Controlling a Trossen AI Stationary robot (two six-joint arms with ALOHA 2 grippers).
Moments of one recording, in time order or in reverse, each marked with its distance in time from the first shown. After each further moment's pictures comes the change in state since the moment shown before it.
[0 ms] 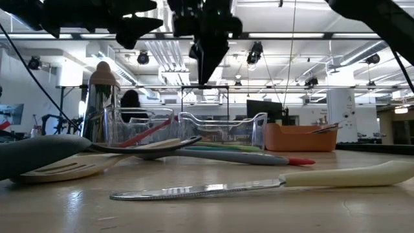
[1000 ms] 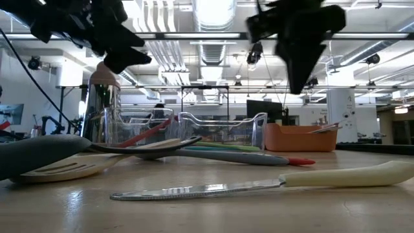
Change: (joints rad) left arm -0.004 -0.025 0.000 -0.355 0.011 -0.117; right arm 0.315 -0.453 -0.847 0.158 0.212 0.754
